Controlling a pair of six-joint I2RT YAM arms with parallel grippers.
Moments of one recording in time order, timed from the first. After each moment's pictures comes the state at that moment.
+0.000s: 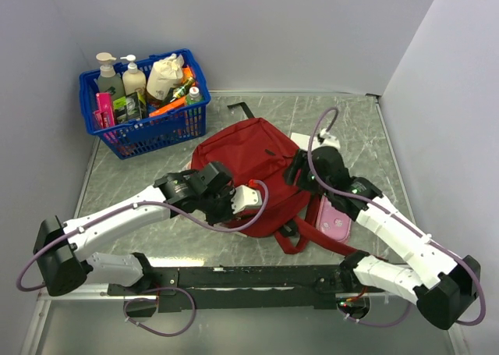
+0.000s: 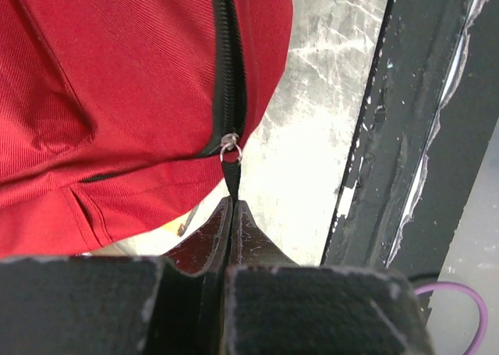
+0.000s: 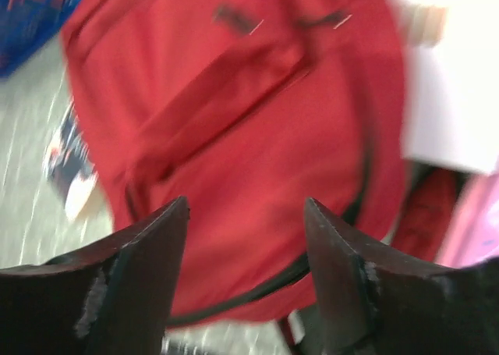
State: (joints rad) left arm -0.95 1.24 1.05 -0.80 0.25 0.38; right arm 0.55 1.00 0.87 -0.50 0.20 0.69
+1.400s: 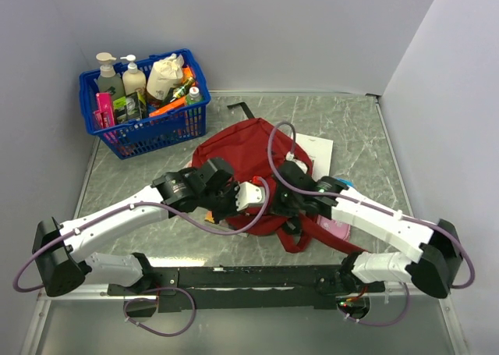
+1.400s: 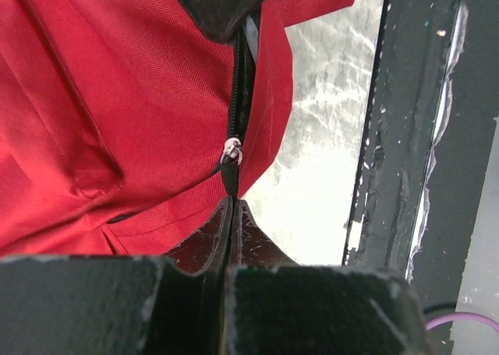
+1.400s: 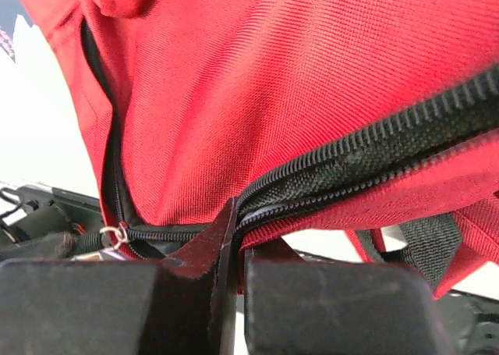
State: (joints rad) left arm -0.96 1.24 1.08 -0.71 0.28 0.41; right arm 0.87 1.21 0.93 -0.71 0.09 0.98
